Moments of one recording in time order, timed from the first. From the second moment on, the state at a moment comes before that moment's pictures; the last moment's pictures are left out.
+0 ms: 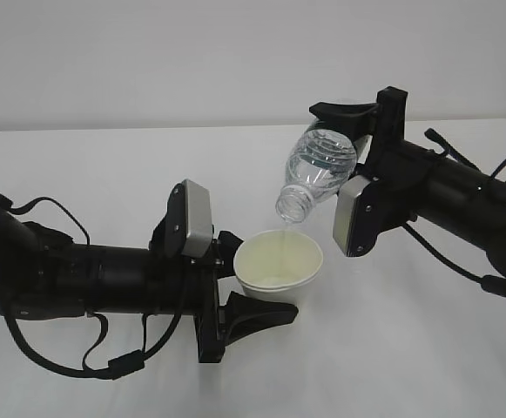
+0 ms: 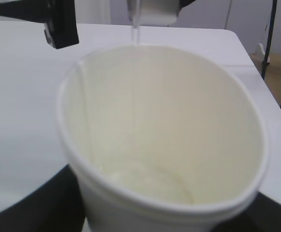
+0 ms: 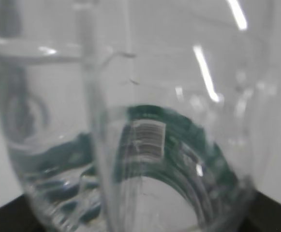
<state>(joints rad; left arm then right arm) -0.50 2.10 -0.82 1.05 -1.11 -0.34 0.23 1.91 -0.75 -0.55 -1.12 -1.36</state>
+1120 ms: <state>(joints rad) -0.50 2.10 -0.82 1.05 -1.11 -0.34 0.23 1.91 -0.75 -0.55 -1.12 -1.36</state>
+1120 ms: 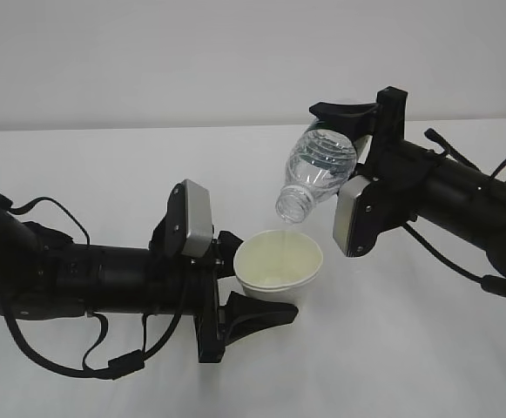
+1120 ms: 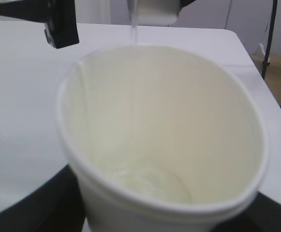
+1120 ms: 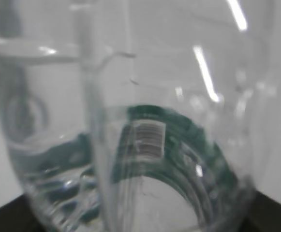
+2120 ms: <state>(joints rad) -0.50 2.10 -0.82 1.05 -1.11 -0.34 0.23 1.91 -0.75 -0.55 -1.12 -1.38</state>
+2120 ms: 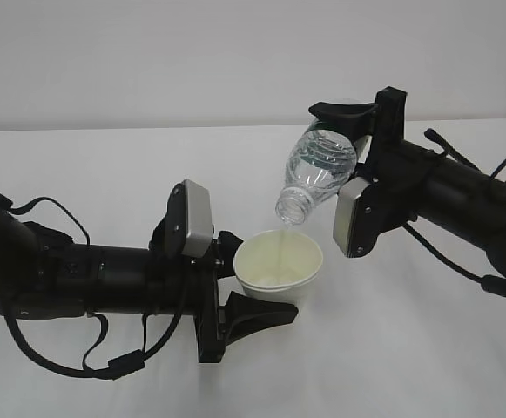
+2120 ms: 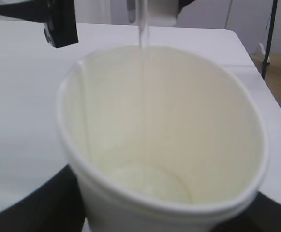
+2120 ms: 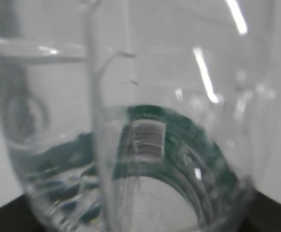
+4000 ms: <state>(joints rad) -0.50 2.10 -0.82 1.05 -1.11 -0.34 0.23 1.91 -0.75 -0.55 -1.12 -1.40</state>
